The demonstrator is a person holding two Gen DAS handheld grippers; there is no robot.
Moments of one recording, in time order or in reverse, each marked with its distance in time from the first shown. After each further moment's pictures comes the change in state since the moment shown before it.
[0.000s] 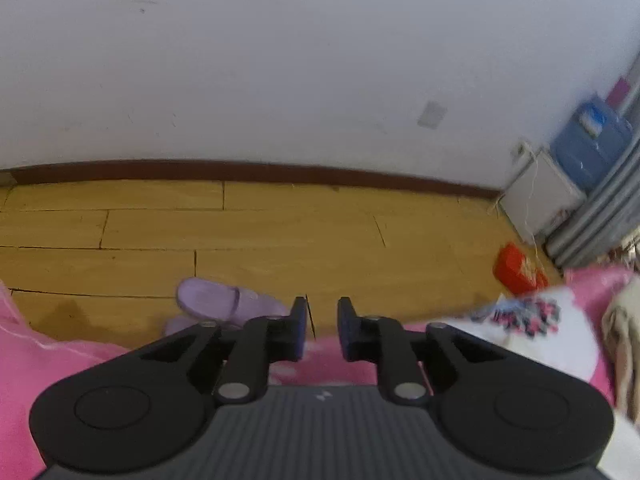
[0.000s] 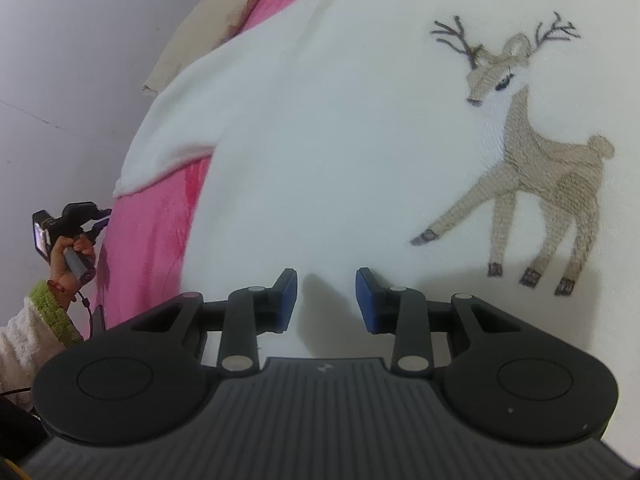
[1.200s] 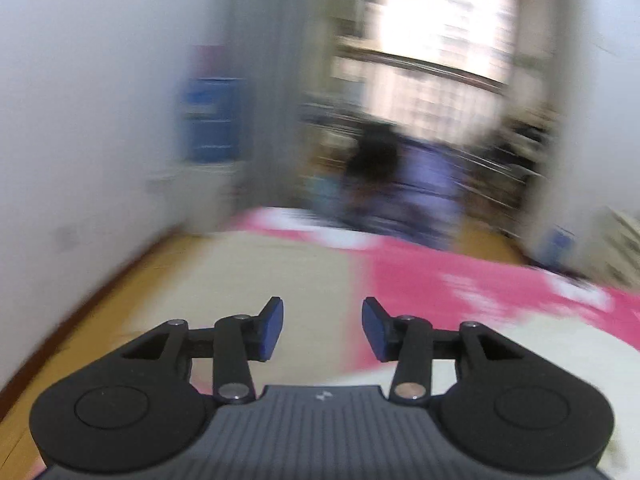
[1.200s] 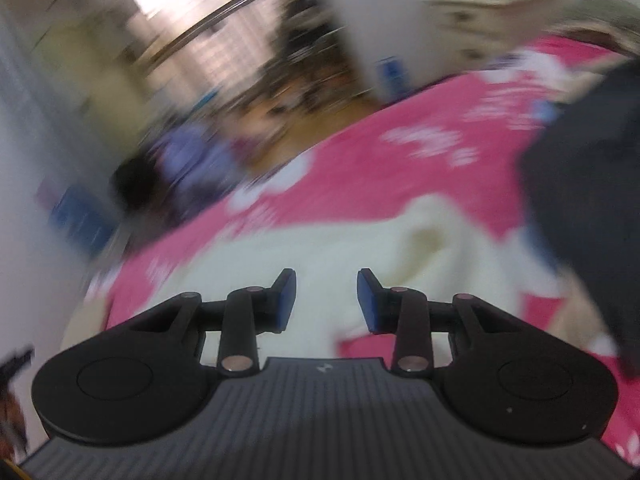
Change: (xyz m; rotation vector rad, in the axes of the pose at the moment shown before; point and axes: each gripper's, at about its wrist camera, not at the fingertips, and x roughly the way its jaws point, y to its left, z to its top) left arm -0.186 -0.297 -0.141 0.954 -0.014 -0.776; right arm -0.289 -0.099 -0.142 0.507 -0.877 -0.468
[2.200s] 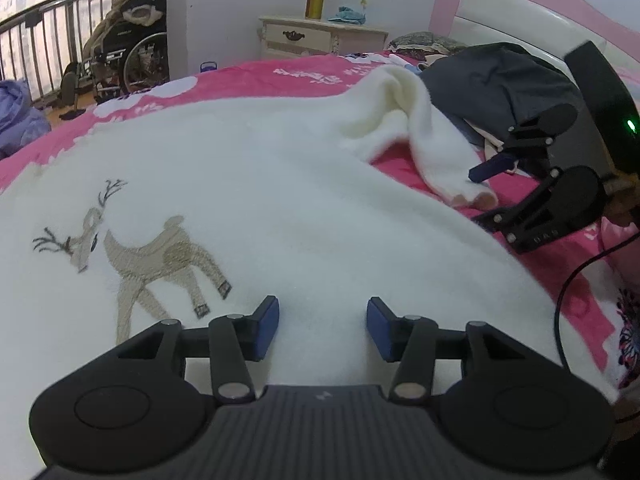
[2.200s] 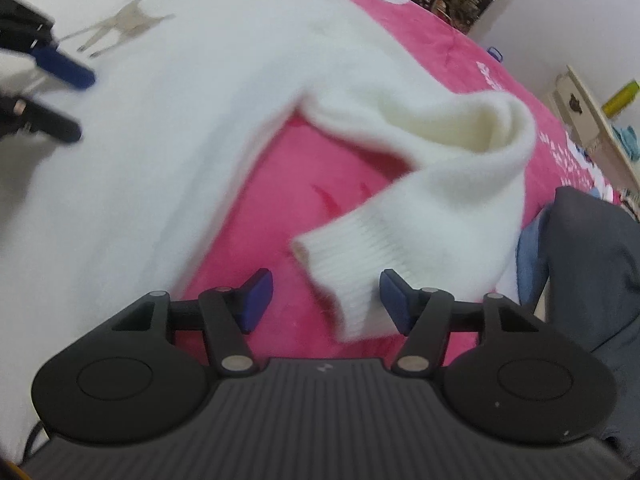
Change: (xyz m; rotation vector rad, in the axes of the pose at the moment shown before) left arm 0.019 -0.277 -0.212 0.617 0.263 -0.678; right arm 0.092 0.009 -0.128 -0.994 0.358 -0.212
